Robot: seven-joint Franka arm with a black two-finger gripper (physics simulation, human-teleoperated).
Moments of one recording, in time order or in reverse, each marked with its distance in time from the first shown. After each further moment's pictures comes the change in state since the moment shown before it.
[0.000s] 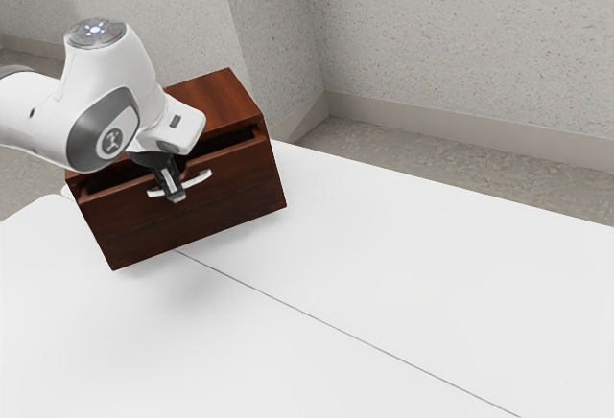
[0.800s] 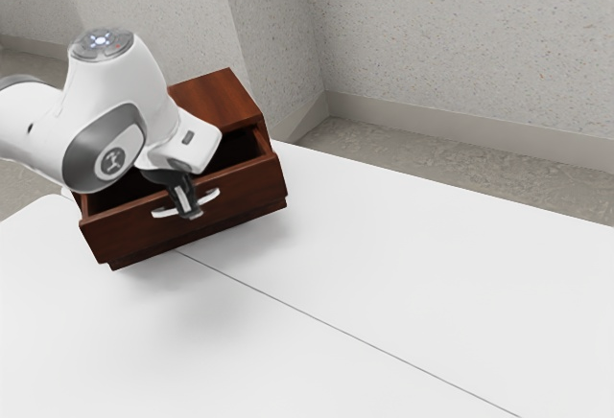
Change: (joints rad) arm -0.038 -0.112 -0.058 -0.122 0.004 0.000 -0.037
